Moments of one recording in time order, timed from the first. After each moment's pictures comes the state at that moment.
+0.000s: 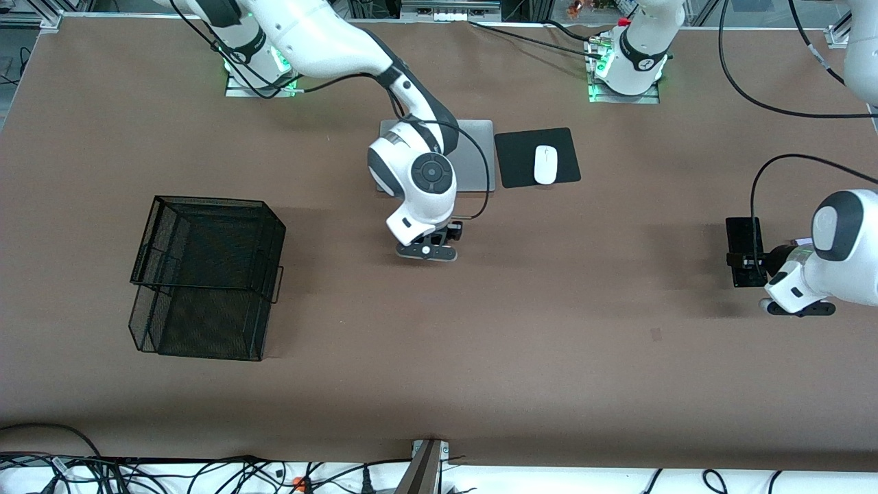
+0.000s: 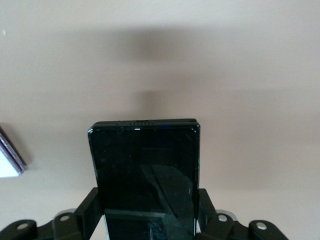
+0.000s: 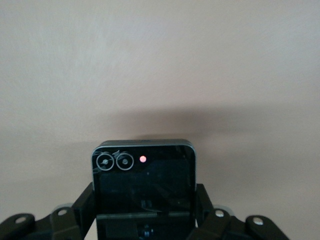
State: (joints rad) left arm 0.54 0.67 -0.46 -1.46 0.36 1.65 0.02; right arm 0.76 0.81 -0.03 -1.30 0.00 2.03 0.83
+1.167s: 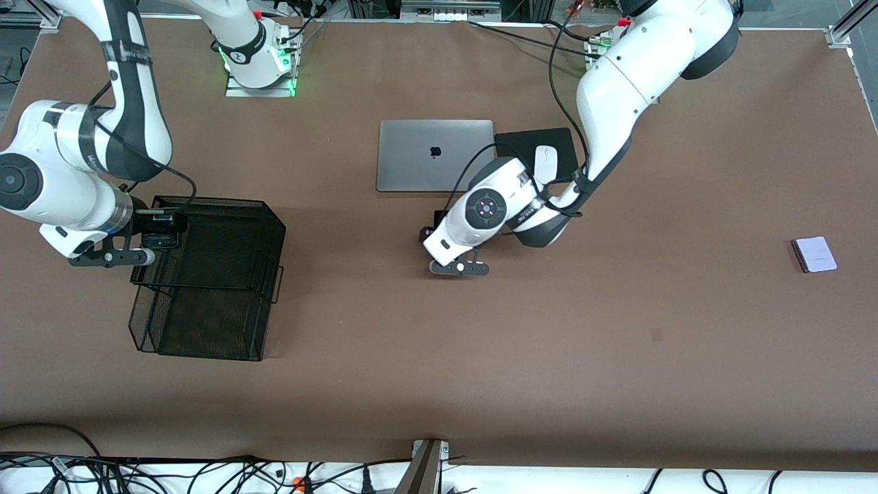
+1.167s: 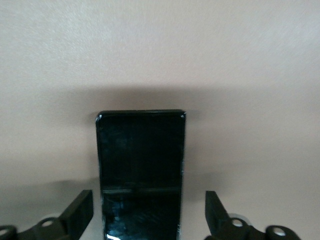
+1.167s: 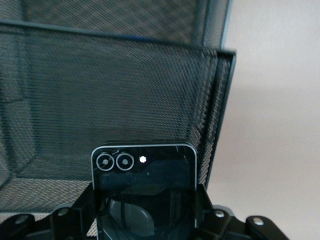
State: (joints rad) left arm -0.28 0.93 -0.55 -1.40 0.22 2.23 -0.81; right arm 0.51 0.30 -0.60 -1.93 0.06 1.99 -0.14
